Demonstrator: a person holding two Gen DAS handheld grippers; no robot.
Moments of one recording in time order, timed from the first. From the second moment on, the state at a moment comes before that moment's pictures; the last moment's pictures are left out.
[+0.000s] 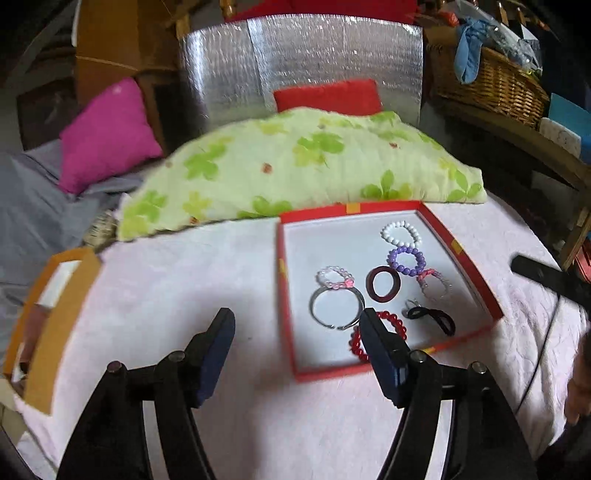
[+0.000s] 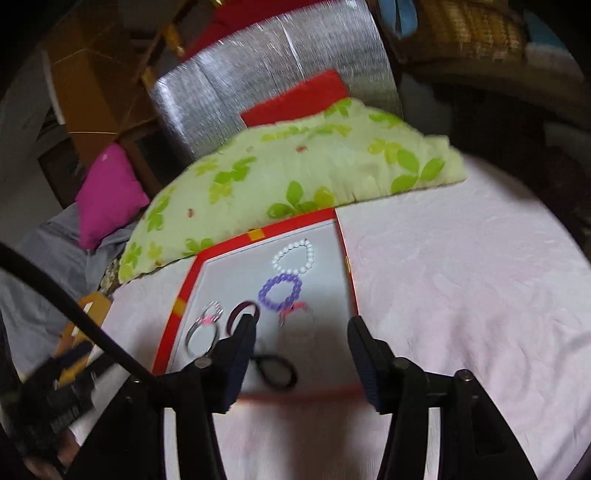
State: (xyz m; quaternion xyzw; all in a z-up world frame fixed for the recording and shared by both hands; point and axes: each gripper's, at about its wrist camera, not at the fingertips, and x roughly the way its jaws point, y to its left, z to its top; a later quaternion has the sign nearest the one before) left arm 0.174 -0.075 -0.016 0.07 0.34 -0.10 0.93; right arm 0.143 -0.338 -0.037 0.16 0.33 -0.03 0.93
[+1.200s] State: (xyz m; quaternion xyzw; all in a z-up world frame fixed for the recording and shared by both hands) left arm -0.016 -0.019 0.093 0.08 0.27 -0.04 0.96; right arm -0.073 -0.217 0.076 0.05 0.31 -0.02 0.95
